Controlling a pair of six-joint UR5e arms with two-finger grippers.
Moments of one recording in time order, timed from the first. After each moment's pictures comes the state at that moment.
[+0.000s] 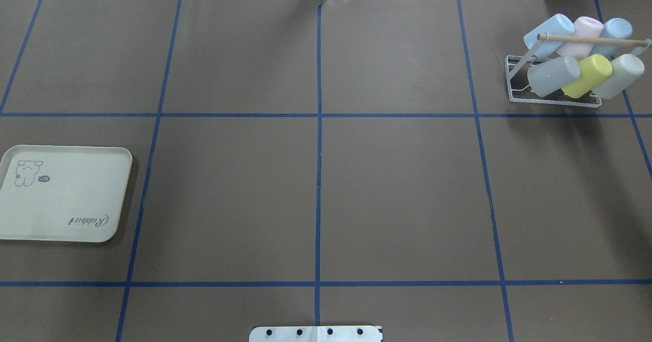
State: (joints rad) left arm -1.61 -1.51 -1.81 -1.51 -2.40 0.10; right arm 1.56 -1.56 1.83 -1.73 2.39 -0.03
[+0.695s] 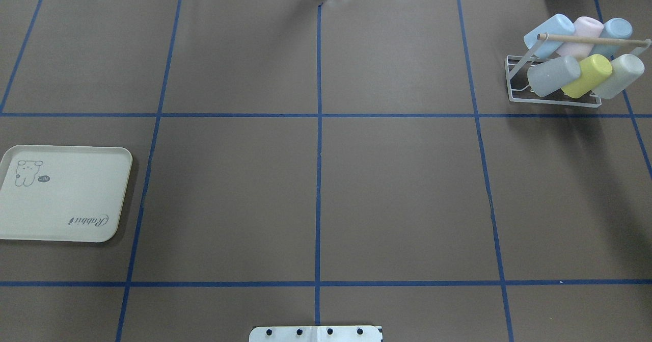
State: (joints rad) left arm -1.61 -1.50 -1.88 -1.51 -2.40 0.10; right arm 1.56 -1.56 1.86 -1.73 2.39 -0.04
